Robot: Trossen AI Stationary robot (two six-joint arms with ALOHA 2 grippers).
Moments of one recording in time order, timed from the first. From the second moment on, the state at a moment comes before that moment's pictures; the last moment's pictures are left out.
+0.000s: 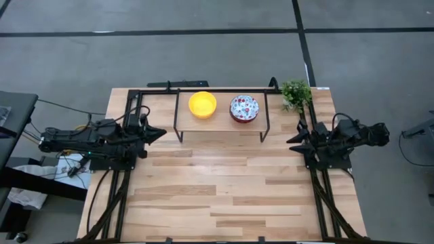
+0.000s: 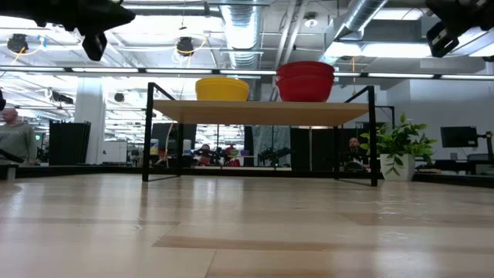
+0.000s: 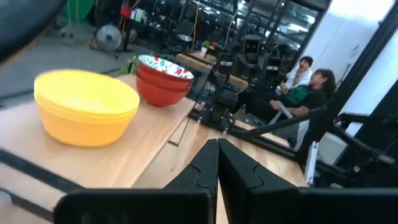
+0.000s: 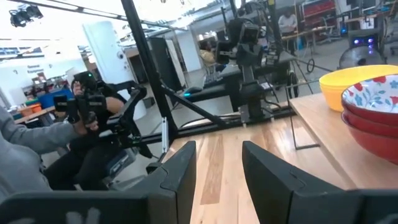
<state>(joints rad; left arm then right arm) -0.09 0.29 0.37 -0.10 -0.23 -0.33 0.23 0.00 0.35 -0.30 0.03 0.23</state>
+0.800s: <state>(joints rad) -0.09 0.02 0.23 -0.03 -0.07 -0.19 0.23 0.00 0.29 -0.18 -0.03 0.18</state>
